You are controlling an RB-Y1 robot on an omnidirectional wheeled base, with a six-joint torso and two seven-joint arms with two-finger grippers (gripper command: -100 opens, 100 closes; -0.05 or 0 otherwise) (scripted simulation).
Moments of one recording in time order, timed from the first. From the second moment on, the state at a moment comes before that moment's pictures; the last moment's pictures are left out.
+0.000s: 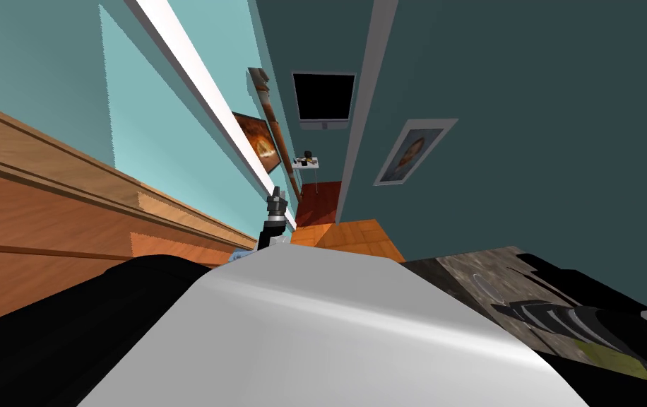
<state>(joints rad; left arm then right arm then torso) 0.53 0.03 -0.03 -2.29 0.06 -0.35 -0.09 0.15 -1.47 0.71 -0.58 0.82 -0.82 -0.08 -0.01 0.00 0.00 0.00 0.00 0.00</state>
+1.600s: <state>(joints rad) 0.53 0.03 -0.03 -2.29 0.06 -0.35 -0.09 0.14 -1.42 0.71 -0.50 0.83 -0.81 -0.06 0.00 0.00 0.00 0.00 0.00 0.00</state>
